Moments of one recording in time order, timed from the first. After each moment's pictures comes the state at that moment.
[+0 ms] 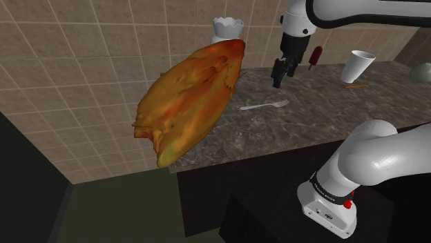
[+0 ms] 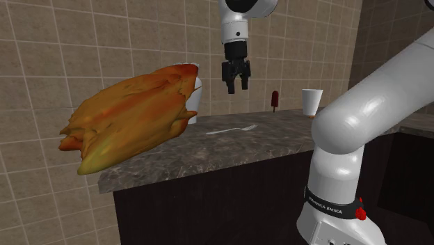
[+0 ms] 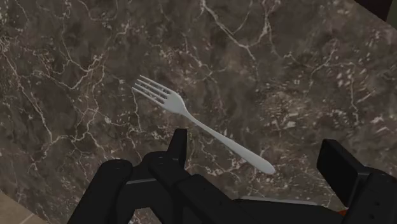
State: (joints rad) arm -0.01 -0.75 0.07 -2.39 -0.08 1.61 0.02
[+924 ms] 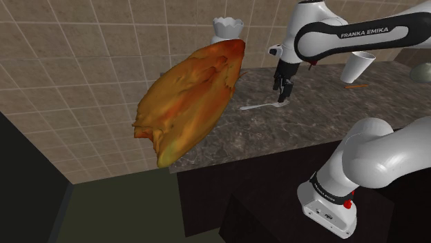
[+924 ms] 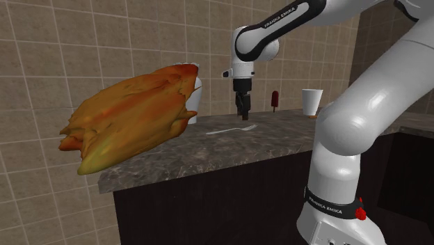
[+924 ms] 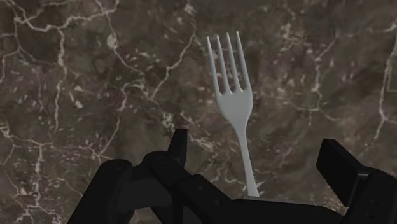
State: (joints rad) arm 0.13 -0.64 -0.32 -2.59 -0.26 1.95 -0.82
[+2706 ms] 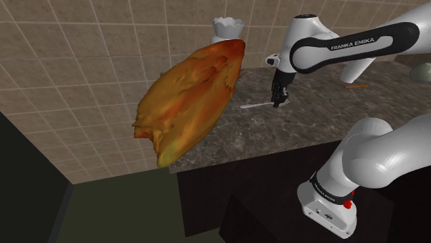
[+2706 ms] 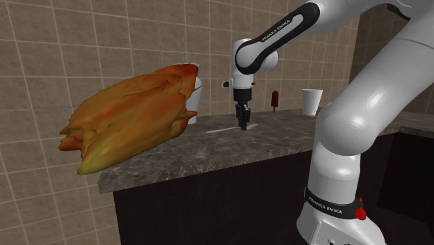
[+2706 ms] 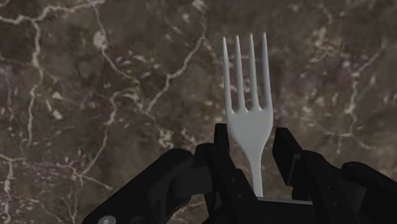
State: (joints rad) arm 0.13 -0.59 -0.36 -2.66 -0.28 2.07 -0.87
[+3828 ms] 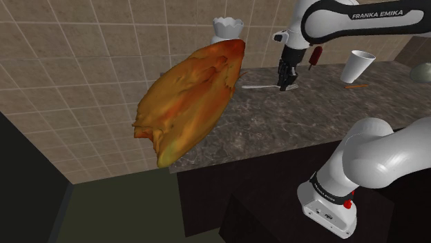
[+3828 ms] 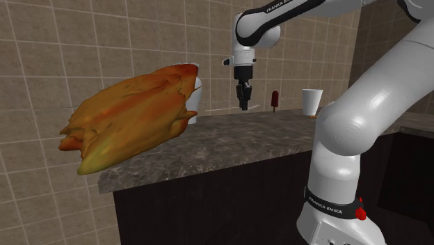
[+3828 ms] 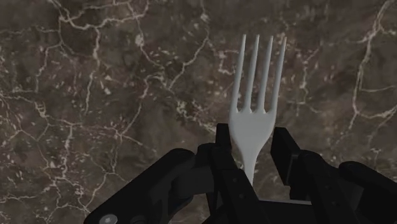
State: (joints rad) arm 0.14 -0.66 -0.32 -2.48 -0.24 1.83 -0.88
